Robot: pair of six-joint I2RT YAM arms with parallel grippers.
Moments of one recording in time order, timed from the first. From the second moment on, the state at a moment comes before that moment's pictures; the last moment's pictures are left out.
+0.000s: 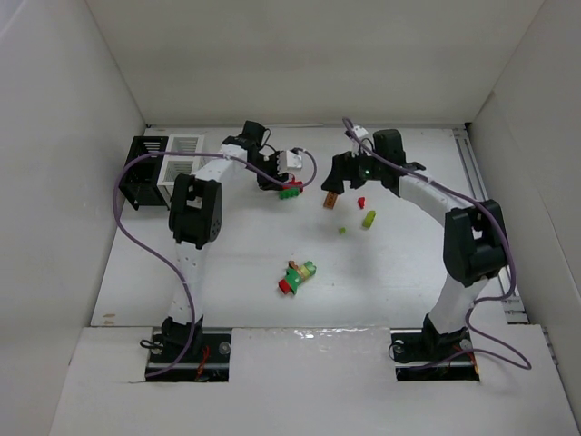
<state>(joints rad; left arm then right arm) -0.30 2.33 1.94 -0.74 0.61 1.18 0.29 1.80 1.30 -0.14 -0.60 0.03</state>
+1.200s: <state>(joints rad) -0.35 1.96 1.54 -0.12 0.62 0.52 0.26 2.03 1.41 0.33 -0.99 0.85</state>
